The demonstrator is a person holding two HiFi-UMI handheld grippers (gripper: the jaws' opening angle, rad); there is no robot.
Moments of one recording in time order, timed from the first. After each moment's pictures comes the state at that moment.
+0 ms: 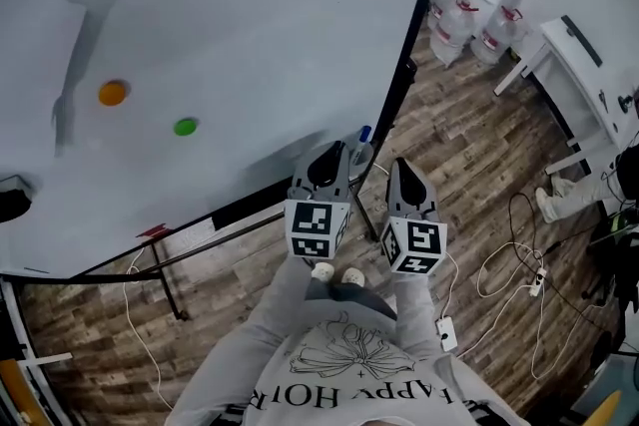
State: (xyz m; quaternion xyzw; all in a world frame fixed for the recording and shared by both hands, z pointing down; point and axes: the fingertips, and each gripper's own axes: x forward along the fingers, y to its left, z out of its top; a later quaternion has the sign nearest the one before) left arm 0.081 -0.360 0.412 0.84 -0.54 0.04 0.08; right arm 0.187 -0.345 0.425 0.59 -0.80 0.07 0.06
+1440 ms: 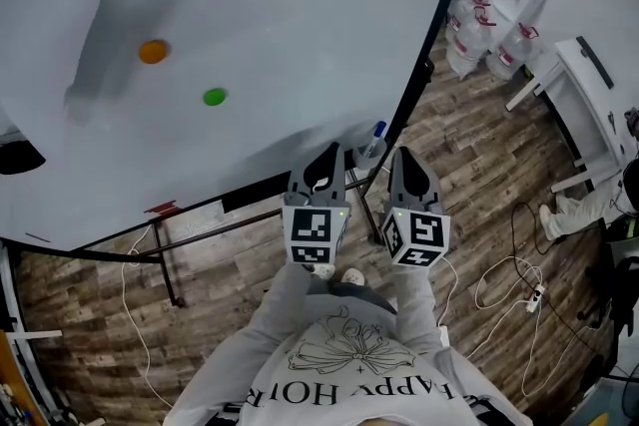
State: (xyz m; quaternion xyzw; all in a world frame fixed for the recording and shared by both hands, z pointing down) left arm 0.043 -0.319 0.389 0.80 -0.60 0.04 0.05; right arm 0.158 -0.334 0.397 0.56 -0.82 0.05 0.04
